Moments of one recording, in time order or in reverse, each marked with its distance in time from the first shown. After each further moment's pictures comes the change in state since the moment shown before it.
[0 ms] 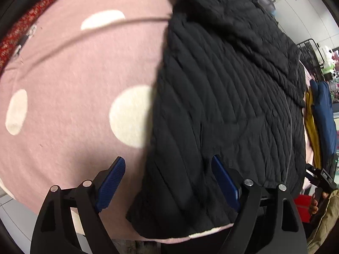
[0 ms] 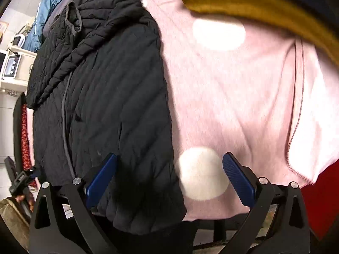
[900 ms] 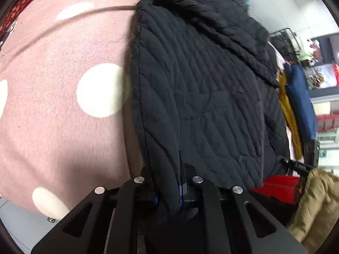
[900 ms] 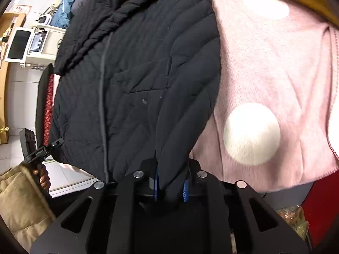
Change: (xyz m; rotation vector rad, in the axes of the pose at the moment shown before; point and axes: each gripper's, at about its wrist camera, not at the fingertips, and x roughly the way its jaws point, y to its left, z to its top) left arm -0.024 -0.004 -0.036 0.079 0.054 -0.184; right arm 0.012 0.050 -0.036 -0.117 0.125 0.182
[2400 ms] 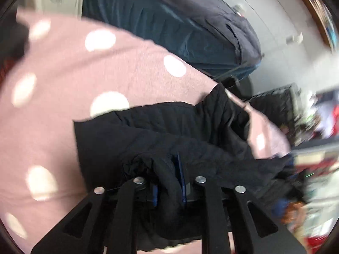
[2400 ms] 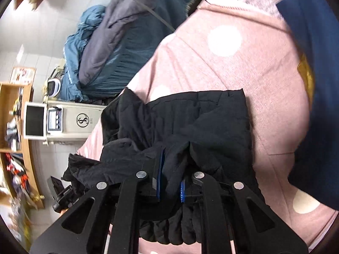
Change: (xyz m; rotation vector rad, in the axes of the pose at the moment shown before) left arm -0.035 -0.023 0.296 -0.204 -0.182 -0.091; right arm -0.046 0.034 0.317 0.228 -0.226 0.186
